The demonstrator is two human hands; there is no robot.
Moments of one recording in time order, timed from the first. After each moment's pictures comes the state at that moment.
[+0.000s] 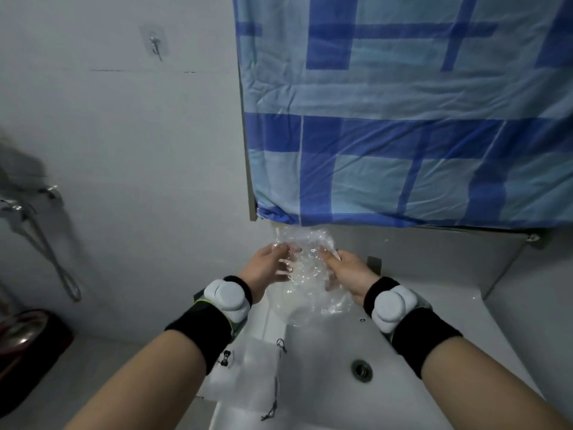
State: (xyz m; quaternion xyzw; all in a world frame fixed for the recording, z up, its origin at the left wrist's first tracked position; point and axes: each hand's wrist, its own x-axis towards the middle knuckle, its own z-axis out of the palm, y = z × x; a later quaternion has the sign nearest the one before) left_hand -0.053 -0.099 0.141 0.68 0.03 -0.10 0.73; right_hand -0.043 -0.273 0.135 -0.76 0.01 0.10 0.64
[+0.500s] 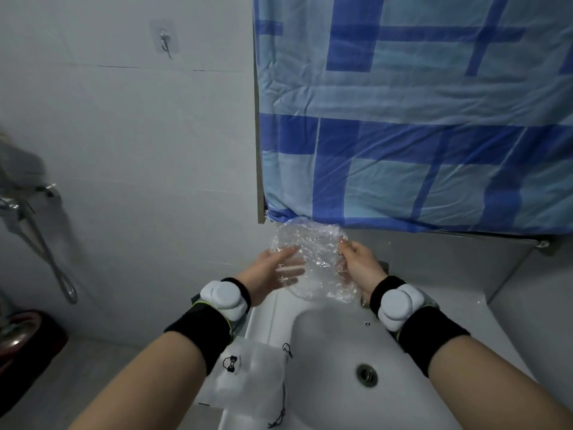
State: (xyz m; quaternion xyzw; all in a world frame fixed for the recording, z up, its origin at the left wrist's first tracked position) left_hand -0.040 -0.066 0.134 0.60 0.02 -0.18 0.78; right_hand -0.031 -0.257 0.147 -0.74 0.06 0.03 0.67
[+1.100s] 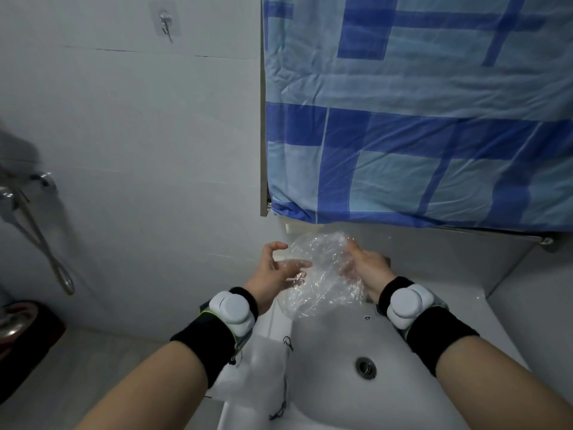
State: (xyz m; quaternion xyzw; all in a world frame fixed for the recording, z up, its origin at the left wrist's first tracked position) left_hand -0.054 -0.071 0.110 0.60 -0.01 -0.09 0.79; right_hand -0.037 -0.263 0.138 -0.76 0.12 0.04 0.64
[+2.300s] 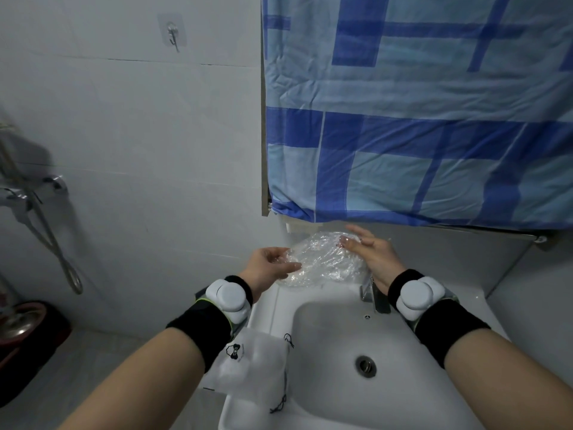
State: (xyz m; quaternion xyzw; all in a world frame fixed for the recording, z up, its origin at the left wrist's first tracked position) left_hand -0.049 -0.062 0.115 0.73 0.03 -0.05 0.69; right_hand -0.042 -0.282 0.152 -0.72 -0.02 0.01 0.70
